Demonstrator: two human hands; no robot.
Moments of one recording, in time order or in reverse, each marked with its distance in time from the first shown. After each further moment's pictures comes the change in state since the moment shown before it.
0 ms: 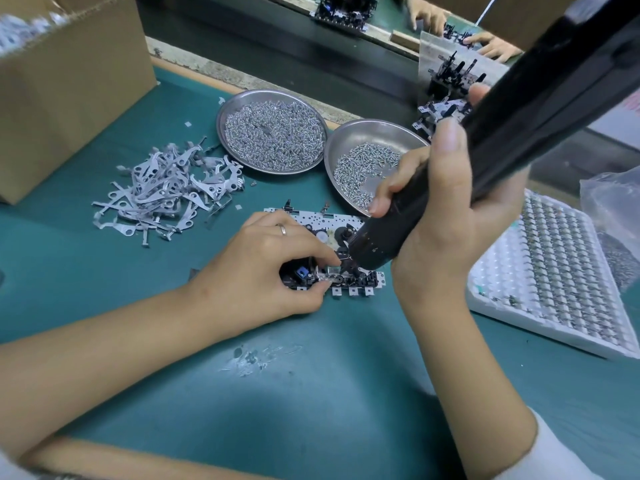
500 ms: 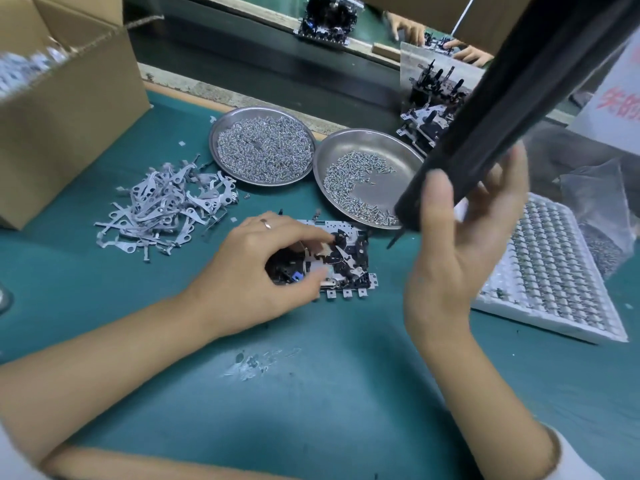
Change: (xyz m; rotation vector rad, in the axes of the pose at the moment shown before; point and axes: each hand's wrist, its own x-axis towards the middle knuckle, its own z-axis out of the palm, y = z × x) left_hand 0.002 0.002 -0.005 -0.097 0.071 -0.011; right_hand -0.010 0.007 -0.037 -0.341 0.039 -0.205
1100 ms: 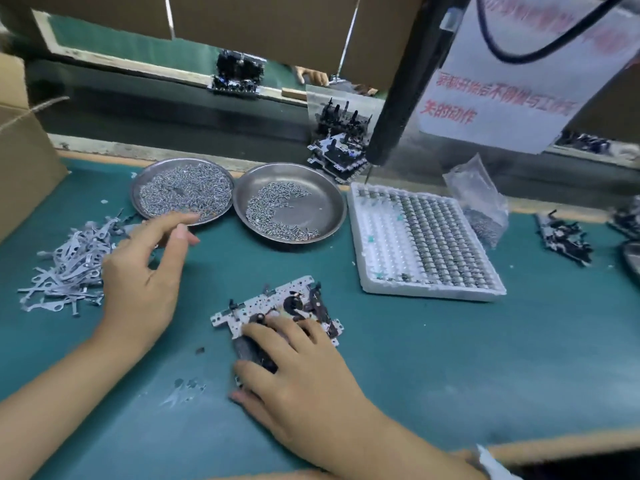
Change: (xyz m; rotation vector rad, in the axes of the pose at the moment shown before) left_hand 0.007 -0.023 -0.004 -0.089 0.407 -0.118; right_hand -0.087 -0.035 -0.044 -1.046 -1.022 -0.381
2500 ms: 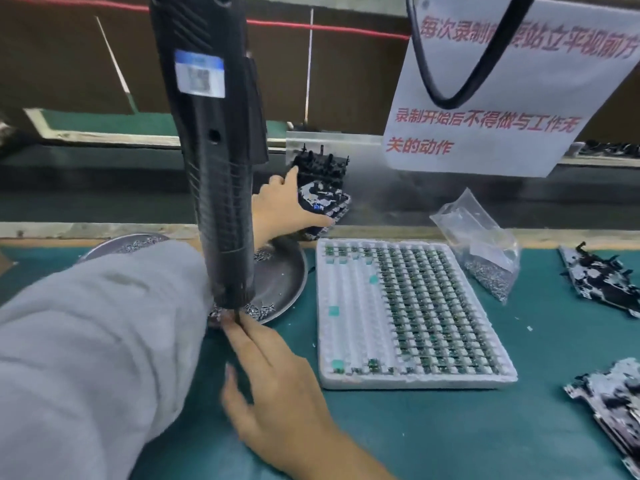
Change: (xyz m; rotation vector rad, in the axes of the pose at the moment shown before) left_hand 0.174 0.047 0.229 0.653 -0.659 -0.121; right_hand 0.044 0.093 0.034 0.547 0.528 0.143
